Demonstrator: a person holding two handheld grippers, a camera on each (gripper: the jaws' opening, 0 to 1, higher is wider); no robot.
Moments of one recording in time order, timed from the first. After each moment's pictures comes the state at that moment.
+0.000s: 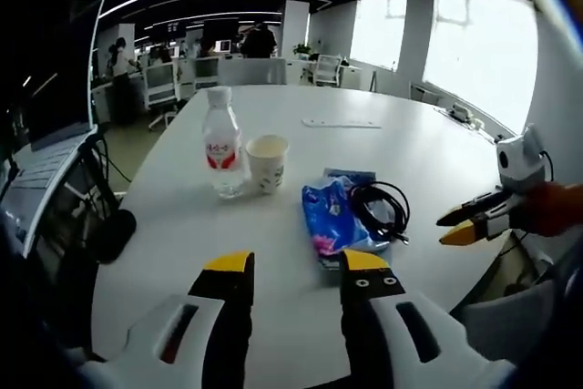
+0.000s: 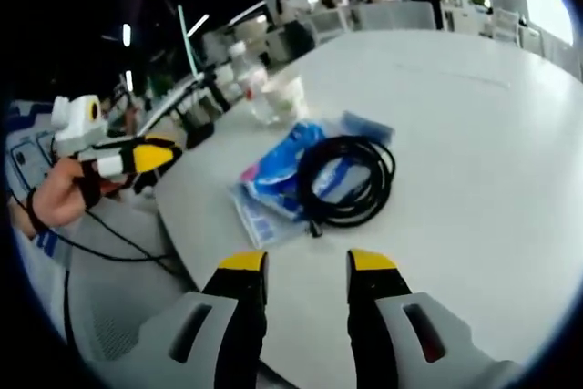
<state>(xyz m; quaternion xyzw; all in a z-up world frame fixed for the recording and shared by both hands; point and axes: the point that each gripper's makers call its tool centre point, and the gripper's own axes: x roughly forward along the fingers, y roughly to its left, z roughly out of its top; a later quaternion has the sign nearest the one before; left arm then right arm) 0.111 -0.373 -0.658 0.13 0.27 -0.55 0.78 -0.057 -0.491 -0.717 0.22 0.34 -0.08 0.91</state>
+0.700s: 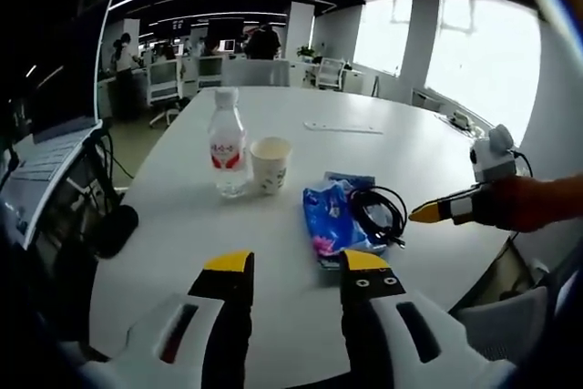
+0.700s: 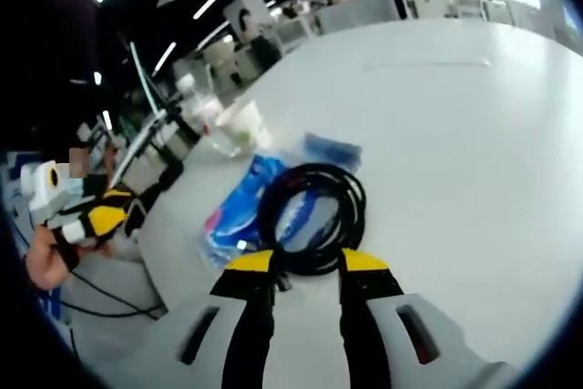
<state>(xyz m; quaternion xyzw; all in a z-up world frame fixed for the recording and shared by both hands) 0.109 -0.367 -0.653 0.11 0.28 -0.55 0.78 -0.029 -0.542 -0.729 0.28 0.31 -0.15 0.90</state>
